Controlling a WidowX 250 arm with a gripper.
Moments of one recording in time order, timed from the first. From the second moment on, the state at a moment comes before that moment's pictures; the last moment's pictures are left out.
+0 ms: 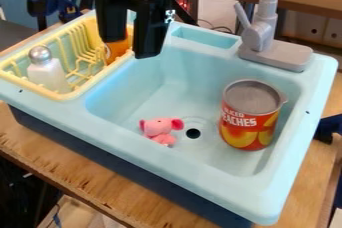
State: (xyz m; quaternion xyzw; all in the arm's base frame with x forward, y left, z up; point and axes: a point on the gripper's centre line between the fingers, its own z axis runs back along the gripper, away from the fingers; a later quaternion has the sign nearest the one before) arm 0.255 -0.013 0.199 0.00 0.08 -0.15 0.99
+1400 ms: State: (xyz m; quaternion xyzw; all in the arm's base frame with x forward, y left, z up) arm 0.293 -0.115 0.162 -0.03 -0.03 -0.29 0.96
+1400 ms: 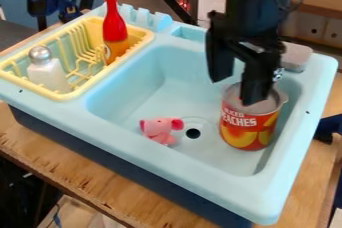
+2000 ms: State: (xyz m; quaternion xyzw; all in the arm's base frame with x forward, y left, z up) arm 0.306 -0.122 0.150 -0.02 -0.06 -0.28 0.96
